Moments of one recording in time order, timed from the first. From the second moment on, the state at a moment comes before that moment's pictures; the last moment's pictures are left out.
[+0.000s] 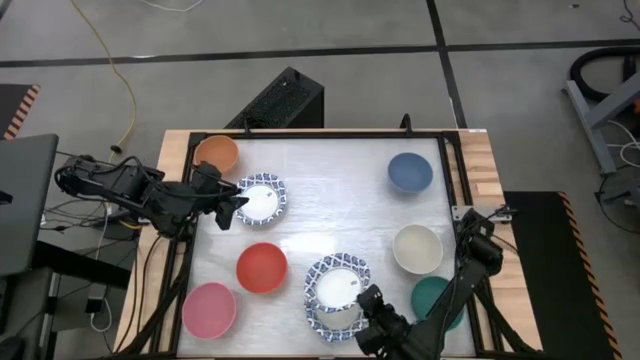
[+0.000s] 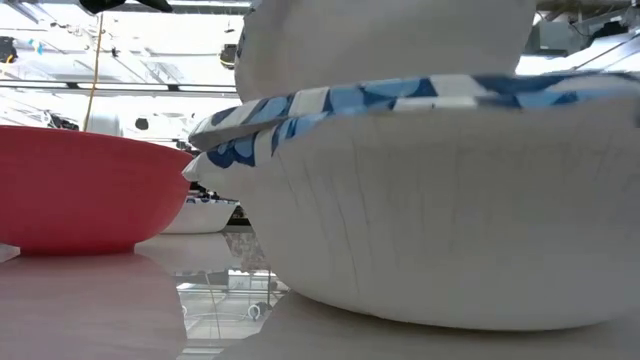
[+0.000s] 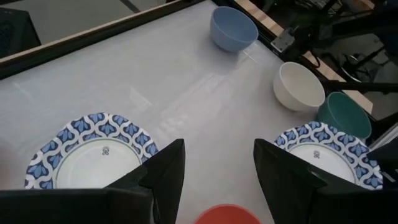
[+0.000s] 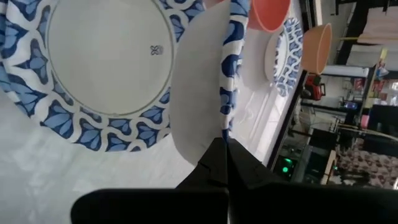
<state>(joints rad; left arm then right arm) -0.33 0.89 1.16 -0.90 -0.60 -0.88 0.87 2.18 2.05 -1.55 0.89 0.22</state>
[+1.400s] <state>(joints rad) -0.33 0.89 1.16 -0.91 -0.61 -0.87 0.86 2.18 2.05 -1.36 0.65 0.41</state>
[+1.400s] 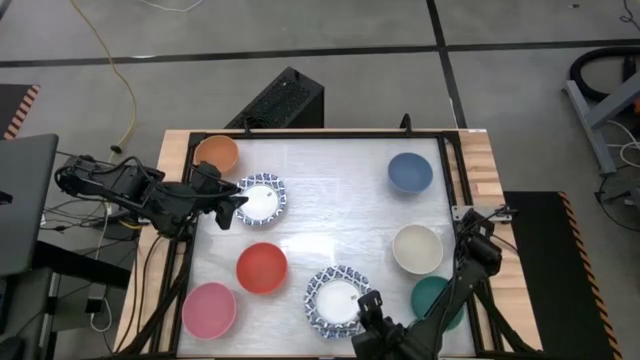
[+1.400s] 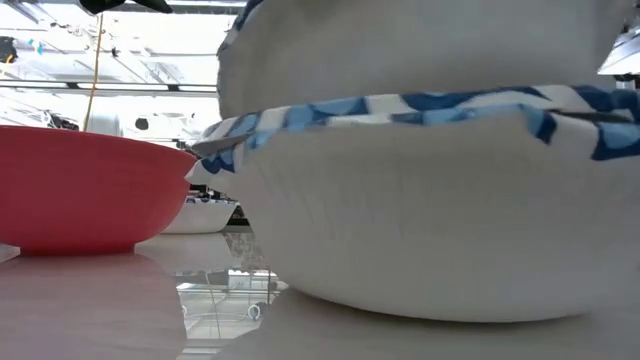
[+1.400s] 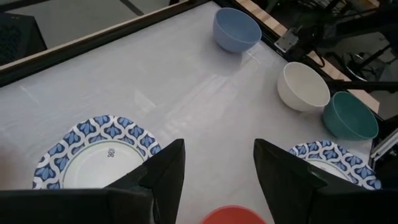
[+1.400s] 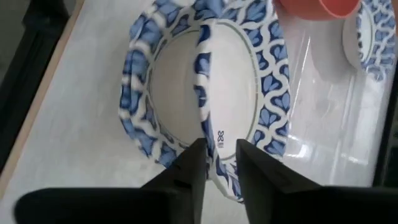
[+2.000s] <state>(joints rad) -0.34 0.89 1.16 -0.91 -0.58 -0.85 0.83 2.18 2.05 -1.33 0.61 0.69</state>
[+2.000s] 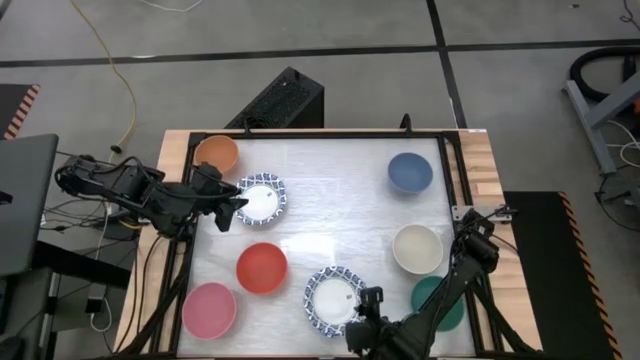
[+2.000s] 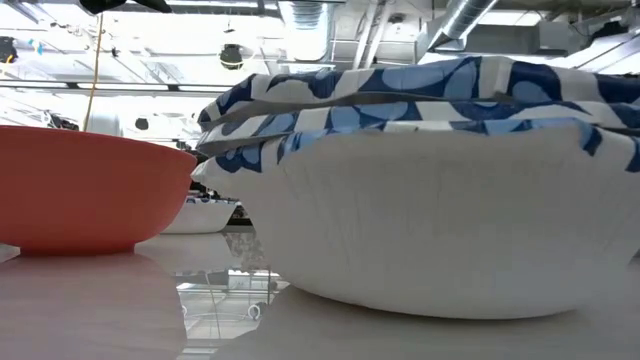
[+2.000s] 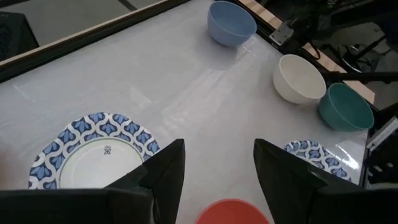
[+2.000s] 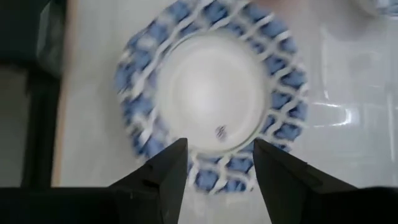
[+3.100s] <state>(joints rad) -0.41 0.85 0.85 -0.83 -0.49 -0.57 1.01 1.83 2.03 -1.57 1.24 1.28</state>
